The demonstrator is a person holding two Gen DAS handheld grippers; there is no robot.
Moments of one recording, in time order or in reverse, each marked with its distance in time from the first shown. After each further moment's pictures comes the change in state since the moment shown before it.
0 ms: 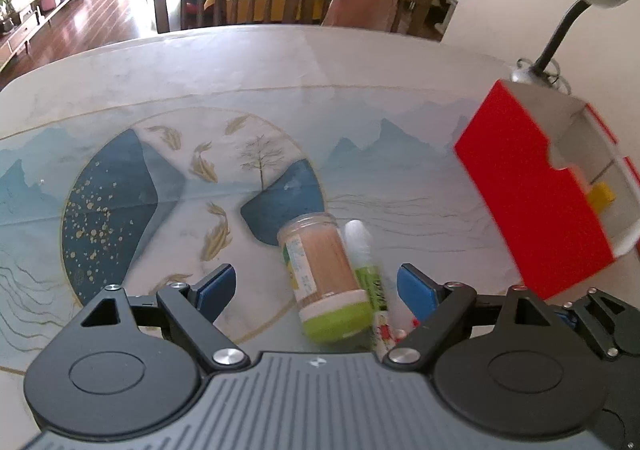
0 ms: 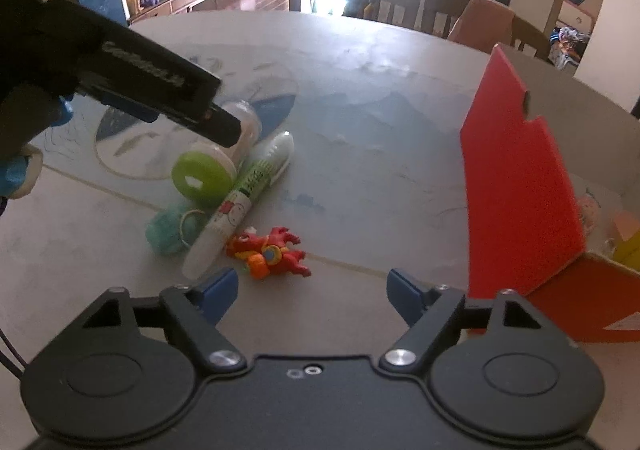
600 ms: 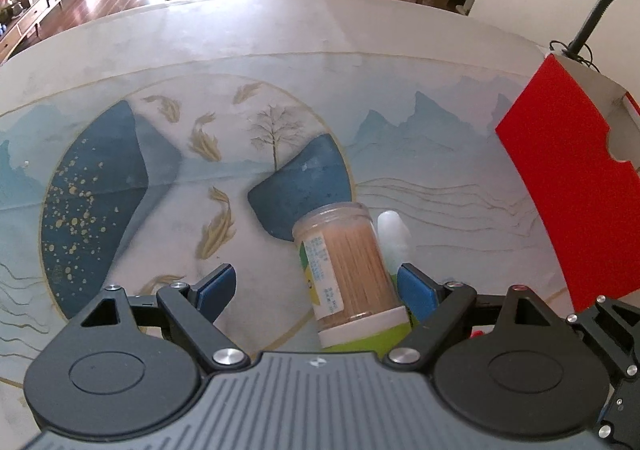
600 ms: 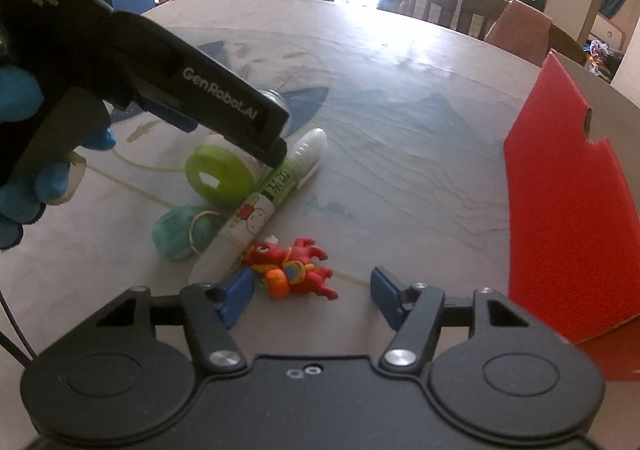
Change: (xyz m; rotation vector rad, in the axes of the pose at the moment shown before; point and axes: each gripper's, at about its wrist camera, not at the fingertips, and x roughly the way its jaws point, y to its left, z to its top) left arm 0.044 0.008 0.002 -0.028 0.059 0.034; right arm 0.023 0.010 0.008 -0.073 0.016 0.061
